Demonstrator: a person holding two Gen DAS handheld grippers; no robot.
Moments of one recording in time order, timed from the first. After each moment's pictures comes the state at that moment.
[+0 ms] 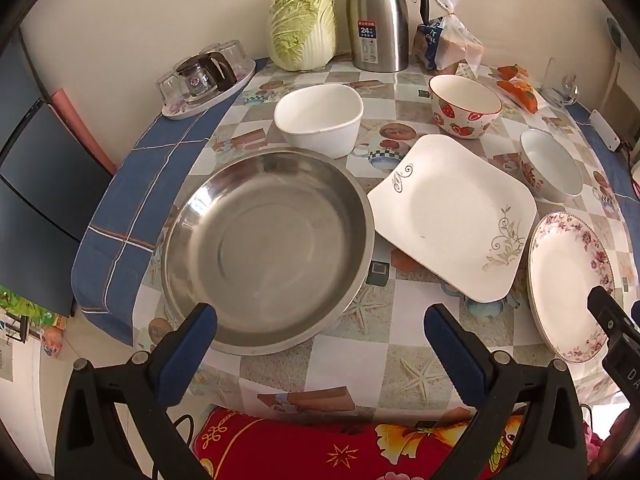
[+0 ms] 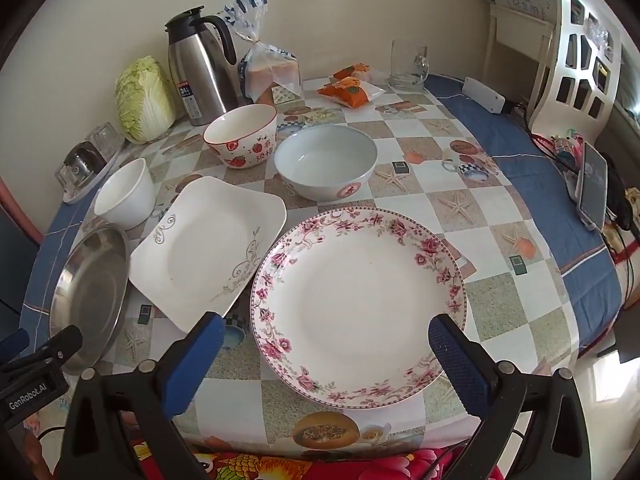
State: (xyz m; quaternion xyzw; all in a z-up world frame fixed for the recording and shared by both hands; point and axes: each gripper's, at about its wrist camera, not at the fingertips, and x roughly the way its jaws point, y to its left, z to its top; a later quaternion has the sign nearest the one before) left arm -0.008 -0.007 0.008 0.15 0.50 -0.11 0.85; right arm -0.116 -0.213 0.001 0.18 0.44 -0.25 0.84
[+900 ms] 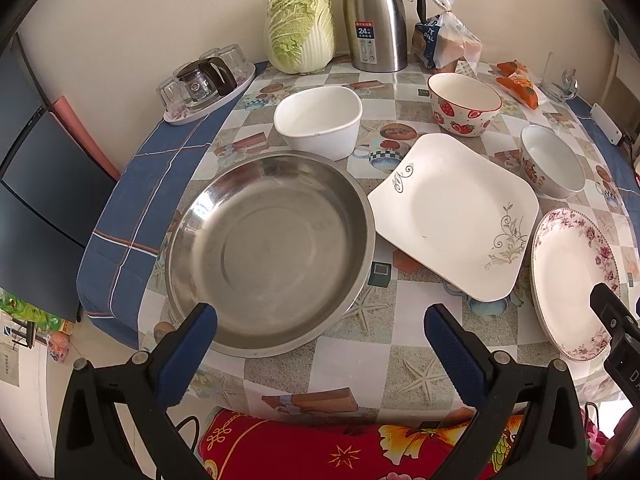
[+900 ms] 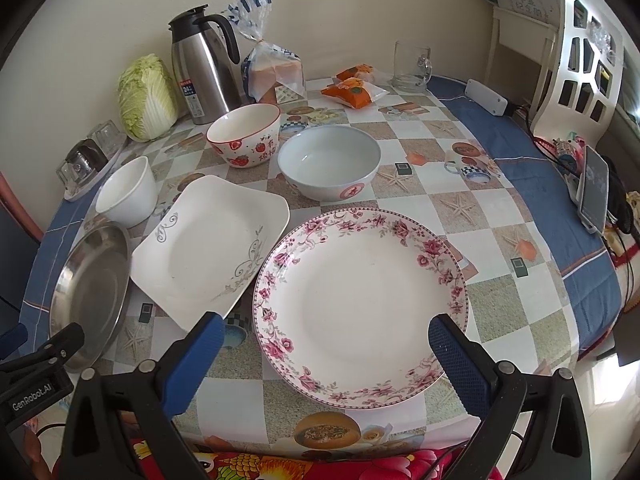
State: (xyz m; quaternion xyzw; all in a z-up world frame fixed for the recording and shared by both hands) left arm -0.009 -0.013 0.007 0.17 0.49 -0.10 0.85; right arm -0.115 -0.211 0.001 0.17 0.44 -0.25 0.84
